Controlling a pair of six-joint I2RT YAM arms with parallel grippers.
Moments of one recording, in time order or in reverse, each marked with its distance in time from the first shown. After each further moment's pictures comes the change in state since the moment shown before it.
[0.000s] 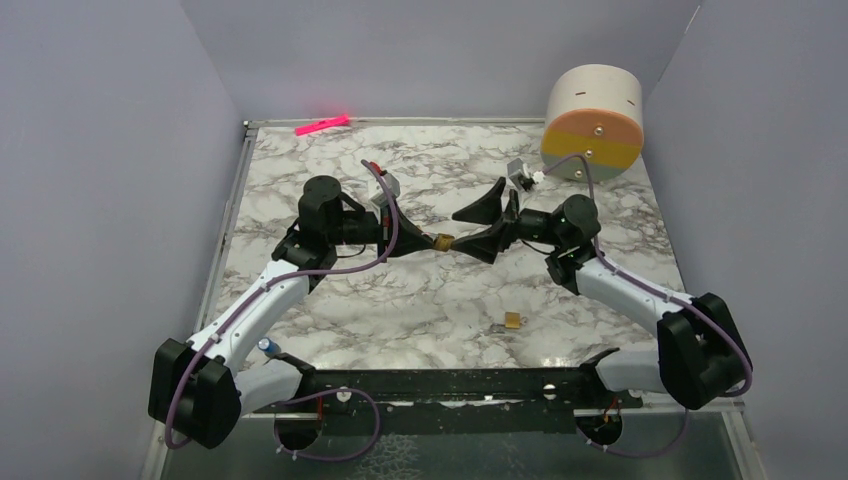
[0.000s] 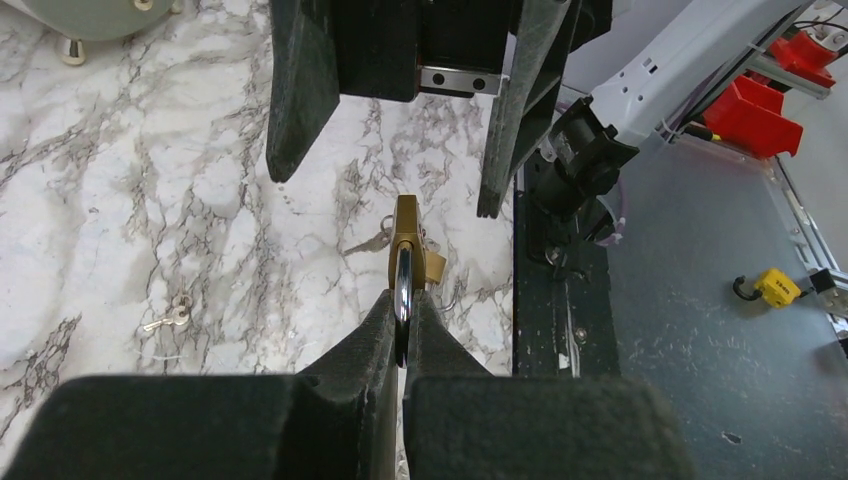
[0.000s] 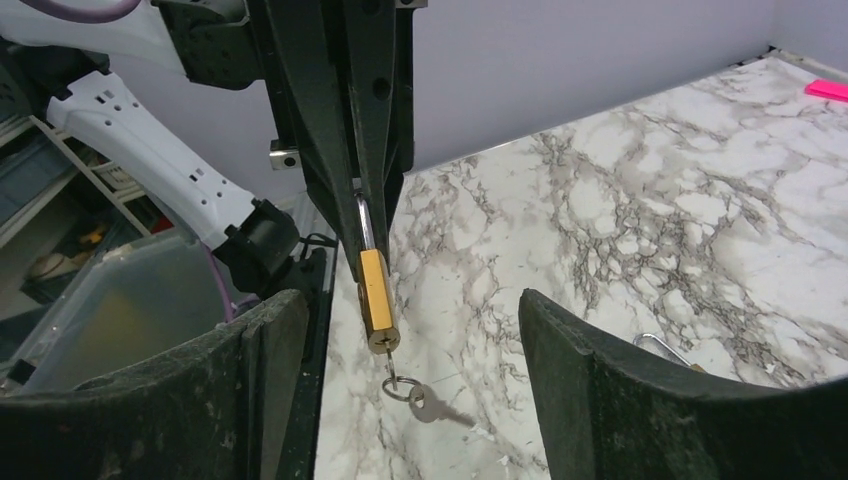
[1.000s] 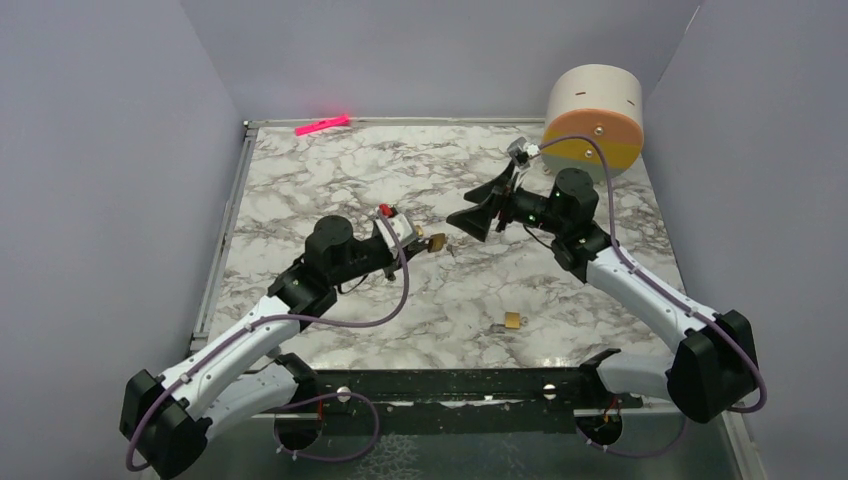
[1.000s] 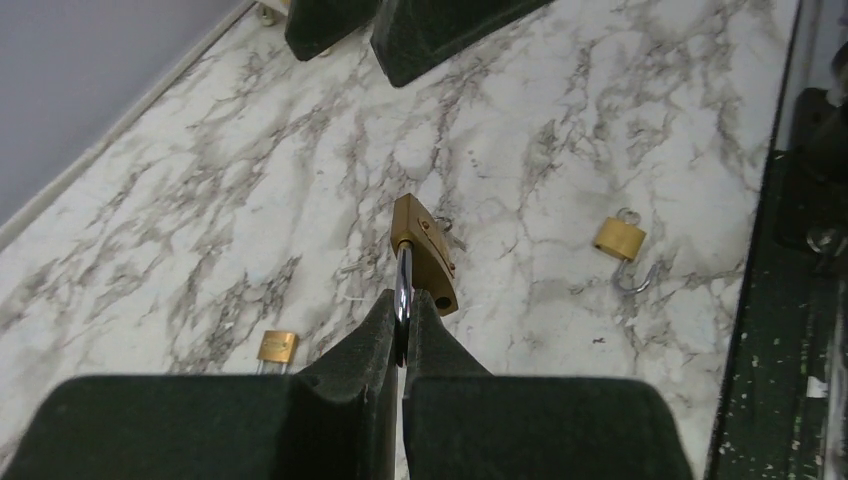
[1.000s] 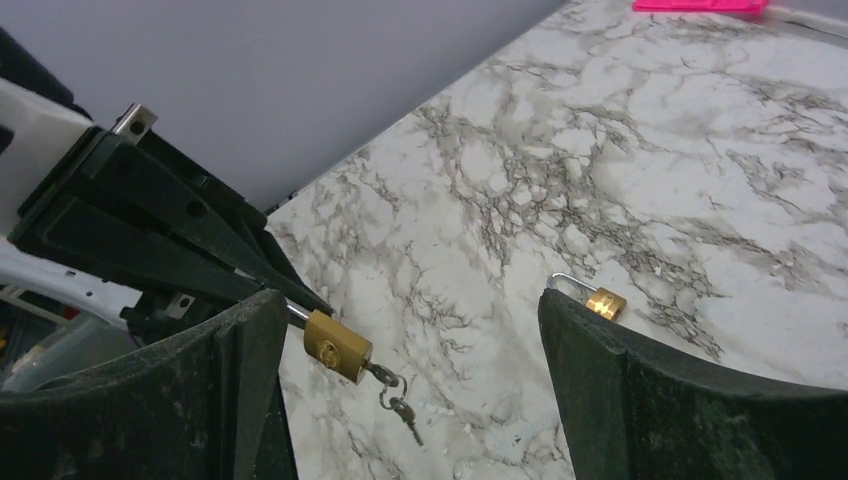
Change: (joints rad) left arm -0.267 -0.243 -0.158 -0.093 -0.706 0.382; right arm 0.011 -0.058 0.190 -0.557 0.284 -0.109
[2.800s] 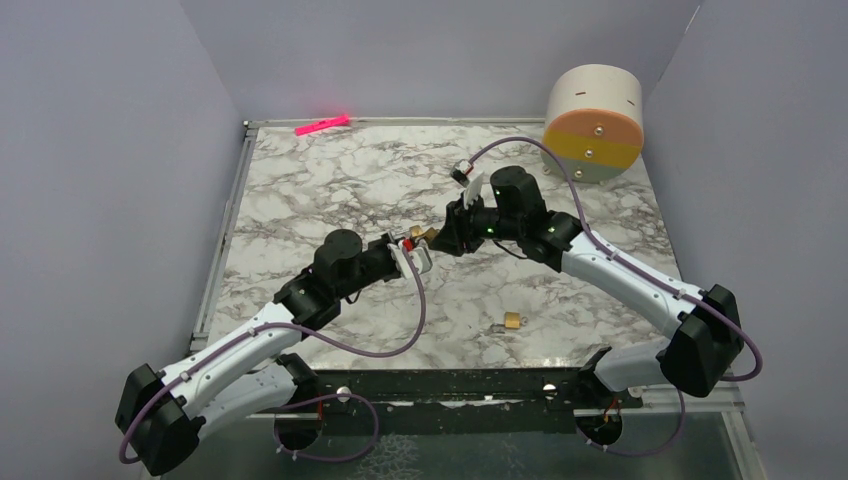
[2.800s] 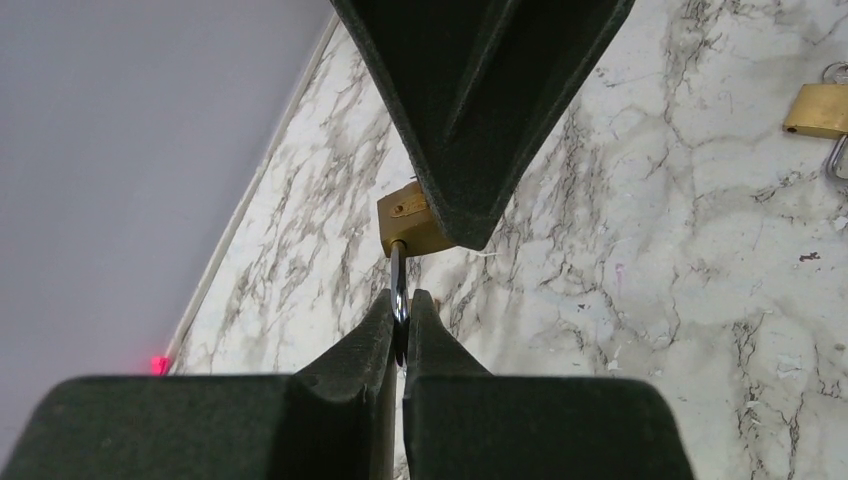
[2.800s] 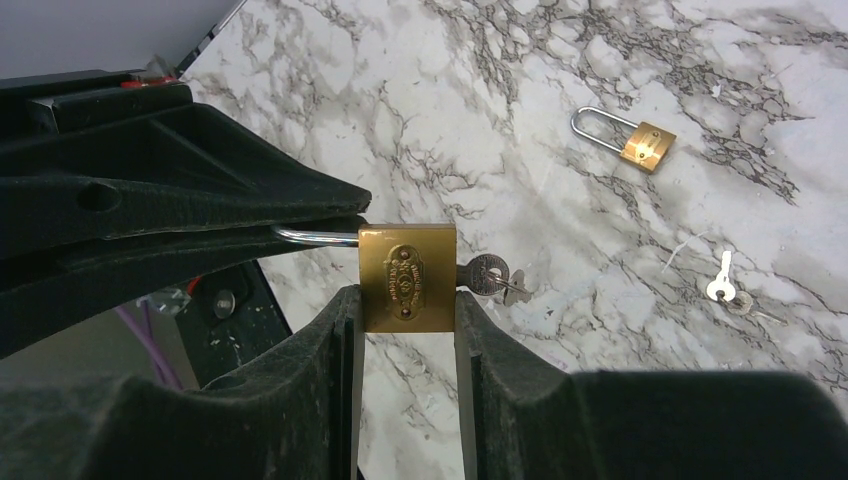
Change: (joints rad) left arm -0.060 0.006 -0.047 -0.005 -0.151 0.406; right arm 0.257 0.137 0.250 -0.572 0.252 -0.161
